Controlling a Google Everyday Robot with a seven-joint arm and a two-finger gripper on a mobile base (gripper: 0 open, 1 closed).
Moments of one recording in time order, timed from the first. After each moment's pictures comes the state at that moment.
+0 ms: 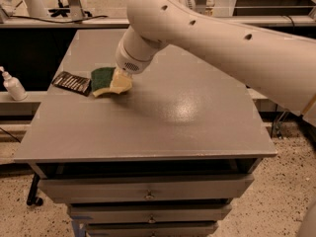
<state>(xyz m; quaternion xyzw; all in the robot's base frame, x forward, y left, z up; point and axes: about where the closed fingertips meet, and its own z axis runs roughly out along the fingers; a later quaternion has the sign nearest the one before) 0.631 0.111 0.858 -0.66 0.68 0.05 0.31</state>
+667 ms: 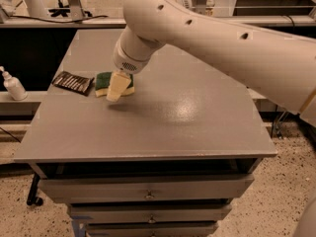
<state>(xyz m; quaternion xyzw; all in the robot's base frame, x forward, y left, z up) 0.630 0.113 0.858 -0.66 0.68 0.05 0.31</state>
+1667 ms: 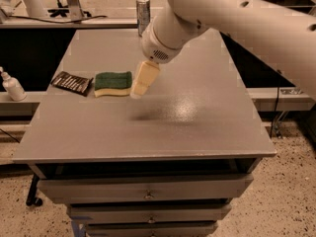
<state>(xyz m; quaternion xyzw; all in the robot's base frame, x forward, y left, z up) 0.616 0.049 0.899 -0.66 0.68 0.06 0.33</state>
